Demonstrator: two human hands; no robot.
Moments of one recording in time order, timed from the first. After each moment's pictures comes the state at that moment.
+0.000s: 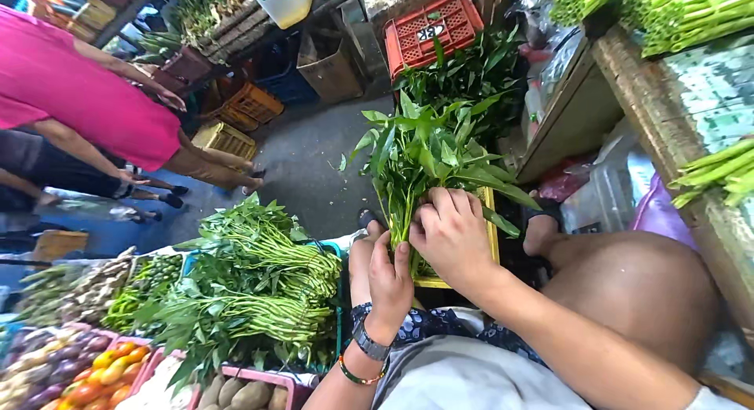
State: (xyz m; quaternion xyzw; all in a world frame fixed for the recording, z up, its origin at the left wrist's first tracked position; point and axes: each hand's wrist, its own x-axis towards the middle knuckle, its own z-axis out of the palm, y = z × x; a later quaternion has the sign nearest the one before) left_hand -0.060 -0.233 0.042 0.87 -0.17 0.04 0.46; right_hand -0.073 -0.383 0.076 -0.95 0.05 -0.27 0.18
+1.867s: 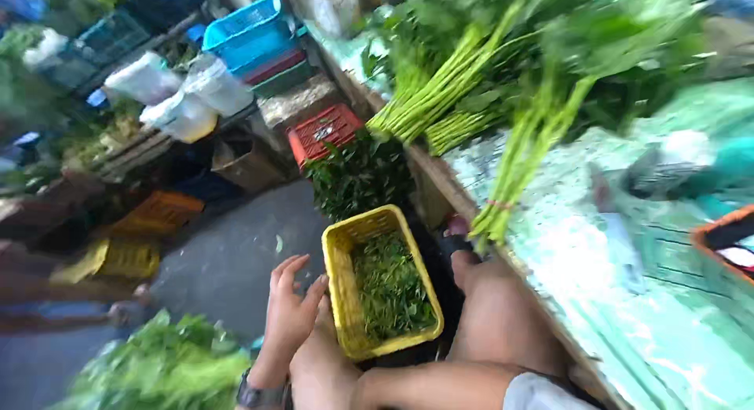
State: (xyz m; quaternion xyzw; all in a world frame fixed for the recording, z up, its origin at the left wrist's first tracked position) left_hand 0.033 -0.286 0.103 0.90 -0.28 -0.07 0.33; right_hand -0.109 -0.312 -0.006 -0.80 -0.20 0.43 0.36
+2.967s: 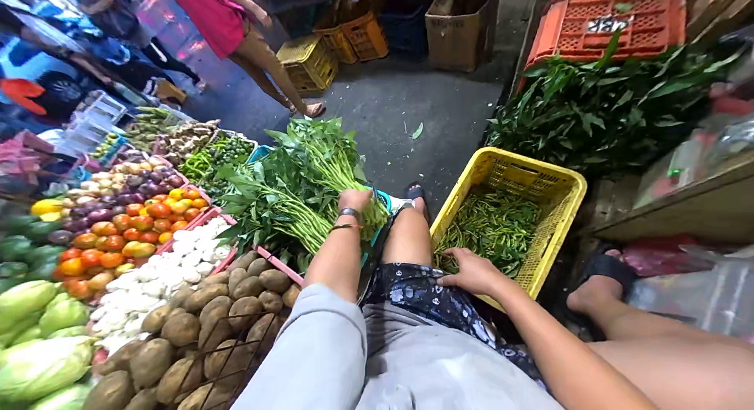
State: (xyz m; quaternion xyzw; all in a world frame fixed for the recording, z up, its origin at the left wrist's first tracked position) left_hand 0.083 -0.044 -0.009 0.90 0.34 -0.09 0.26; right_hand -0.060 -0.345 -0.048 -0.86 -0.08 0.39 0.31
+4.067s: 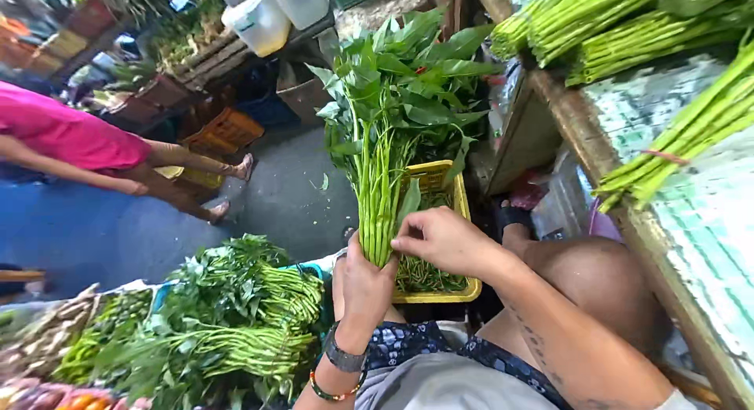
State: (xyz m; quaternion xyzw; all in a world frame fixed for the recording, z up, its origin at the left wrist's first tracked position) left_hand -0.040 -0.263 0.086 0.93 -0.11 -0.03 0.36; right_hand -0.070 -0.454 0.115 -0.86 0.01 0.11 0.51
